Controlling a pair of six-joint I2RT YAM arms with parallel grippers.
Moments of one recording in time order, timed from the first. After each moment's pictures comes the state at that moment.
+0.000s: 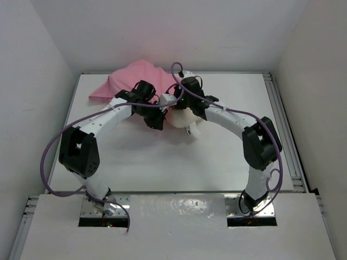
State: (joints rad) left arm -0.44 1.69 1.39 -0.80 0.50 0.46; right arm 0.59 1.87 1.40 -0.08 -0.01 0.46
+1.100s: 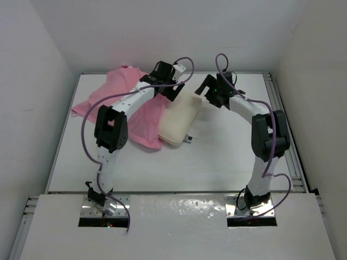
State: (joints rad) left arm -0.45 2.15 1.95 -0.56 -0.04 0.35; right arm 0.24 1.91 1.35 -0.10 -0.06 0.73
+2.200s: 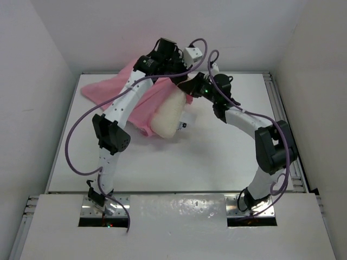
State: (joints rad) left arm -0.53 2.21 2.50 -0.93 0.35 0.49; right arm 0.38 1.77 1.15 0.52 -0.38 0.75
